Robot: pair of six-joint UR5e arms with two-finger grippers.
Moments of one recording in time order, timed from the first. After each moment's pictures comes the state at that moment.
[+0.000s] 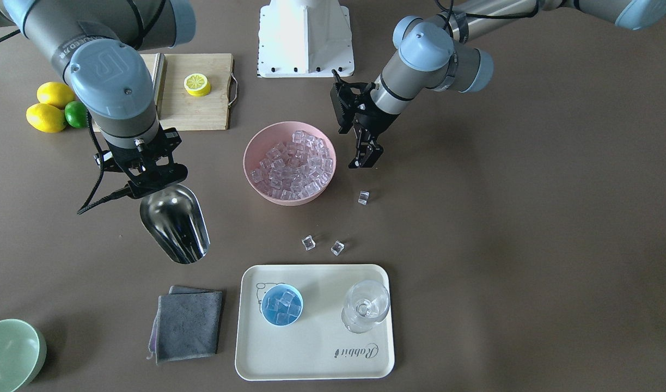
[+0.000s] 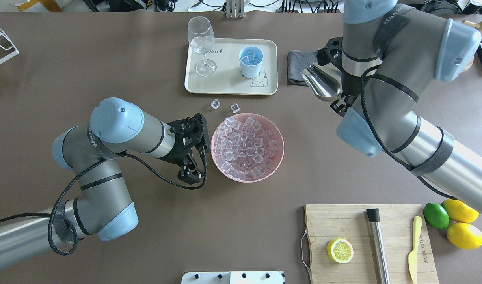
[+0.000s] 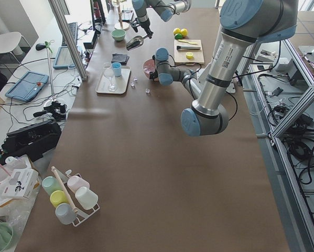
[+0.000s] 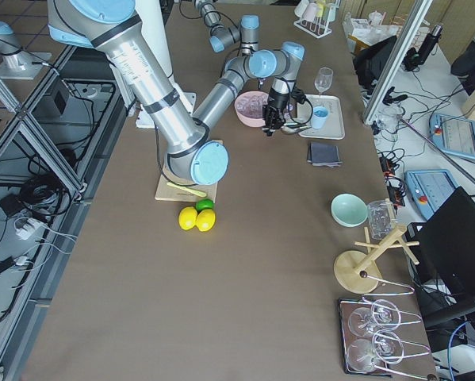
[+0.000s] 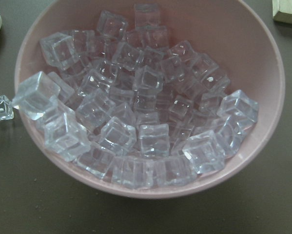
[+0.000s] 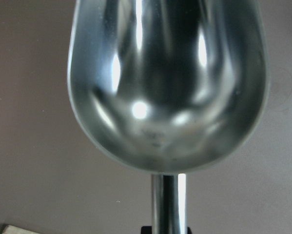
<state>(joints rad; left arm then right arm) -0.53 -2.09 -1.68 -2.09 -1.98 0.04 0.83 -0.93 1.80 -2.23 2.05 0.23</state>
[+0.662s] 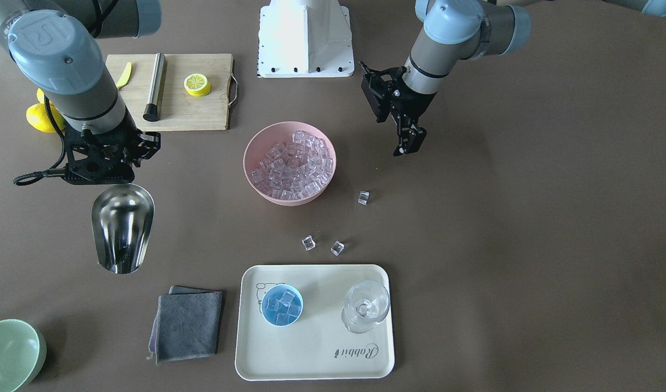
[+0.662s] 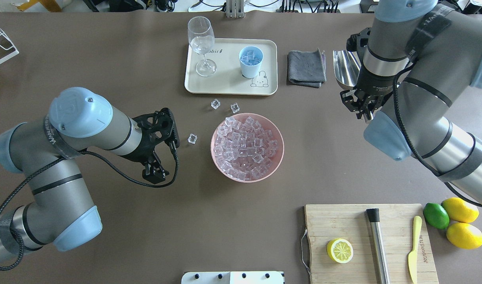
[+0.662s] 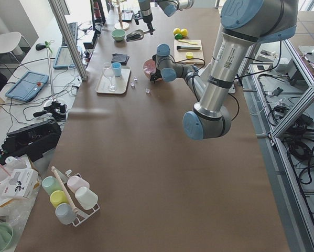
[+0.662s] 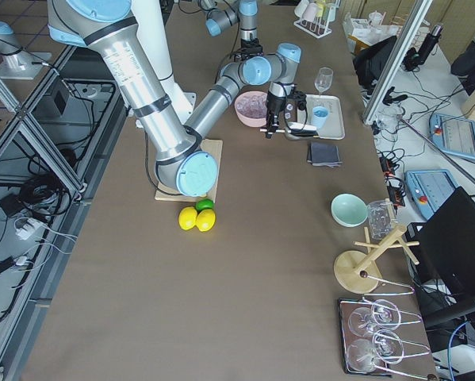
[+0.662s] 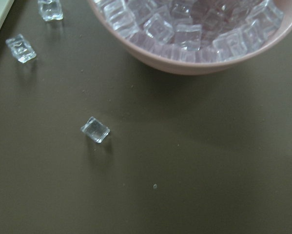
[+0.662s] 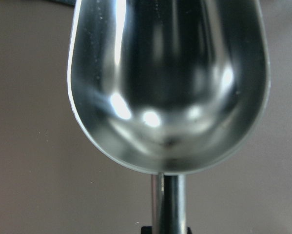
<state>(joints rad) -0.57 -1.98 -1.91 -1.74 -1.96 0.04 0.87 -1.03 1.88 -2.11 2.10 0.68</state>
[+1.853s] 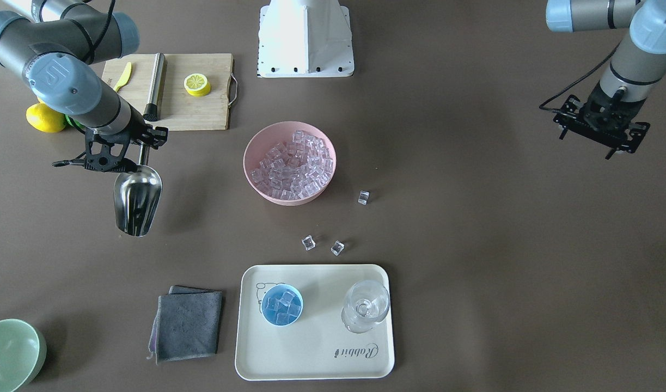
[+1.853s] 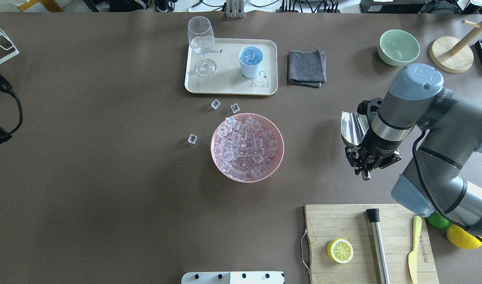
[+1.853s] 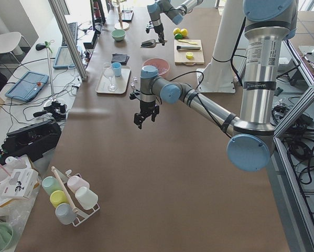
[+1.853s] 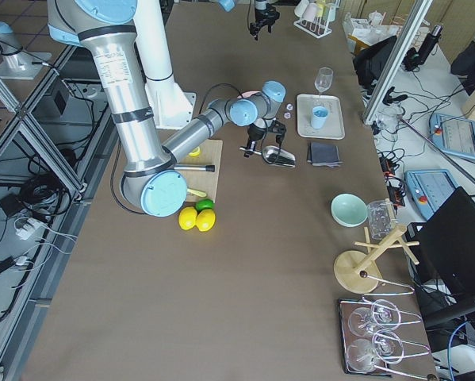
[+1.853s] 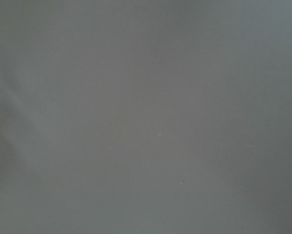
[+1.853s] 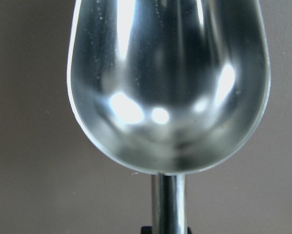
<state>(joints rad) -1.03 -1.58 -2.01 -1.52 -2.01 0.04 0.74 -1.33 1.87 -1.71 2.28 0.96</state>
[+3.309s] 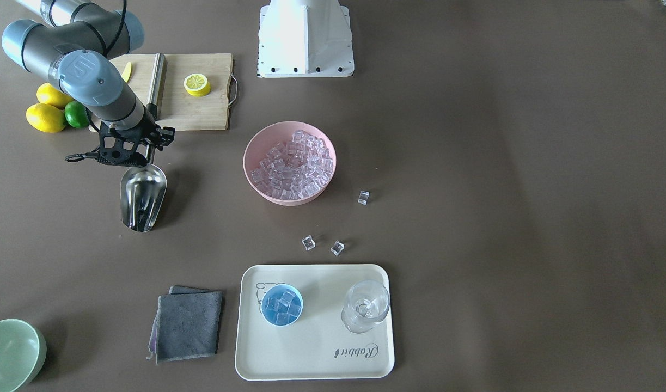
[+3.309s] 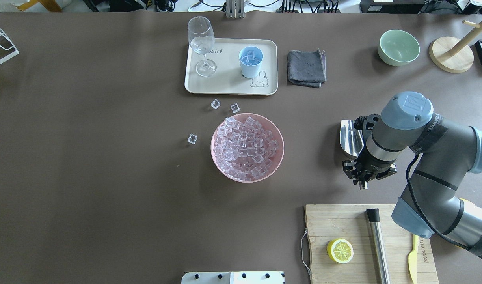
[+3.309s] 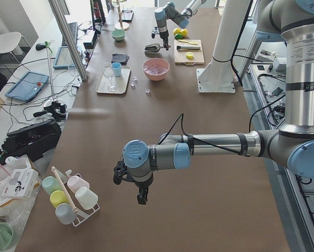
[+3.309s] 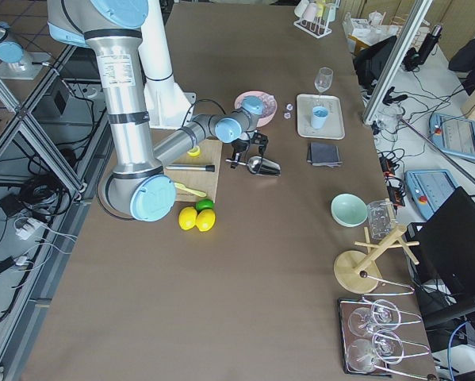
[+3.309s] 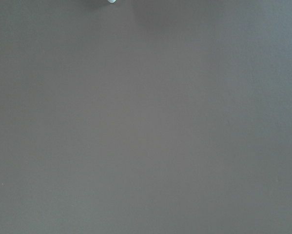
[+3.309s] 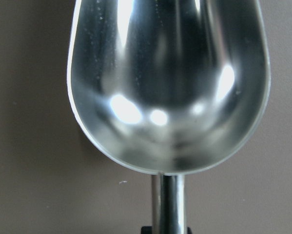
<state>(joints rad) -1.62 -1.48 -1.61 -1.51 -2.35 0.20 0.65 -1.39 1.86 -1.58 2.15 1.07</state>
